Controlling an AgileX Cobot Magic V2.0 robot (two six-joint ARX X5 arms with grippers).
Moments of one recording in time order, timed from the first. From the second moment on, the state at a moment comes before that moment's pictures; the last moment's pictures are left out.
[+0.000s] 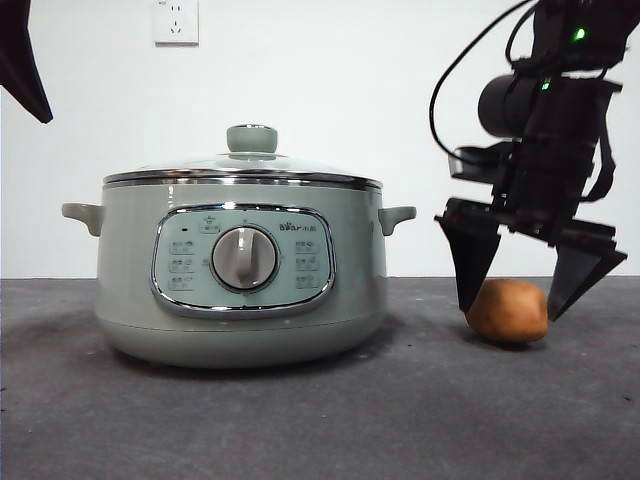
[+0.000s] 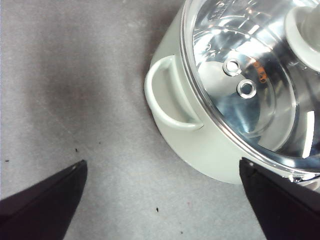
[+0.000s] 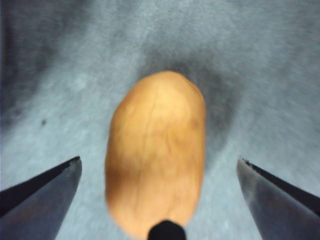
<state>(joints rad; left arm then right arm) 0.00 1.10 0.99 -0.77 0.34 -0.01 0.27 1.87 1.33 -0.75 -0.13 -0.07</state>
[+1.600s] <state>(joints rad) -0.48 1.56 1.37 -0.55 0.17 -0.04 0.27 1.30 1.33 -1.17 -0.05 -0.06</state>
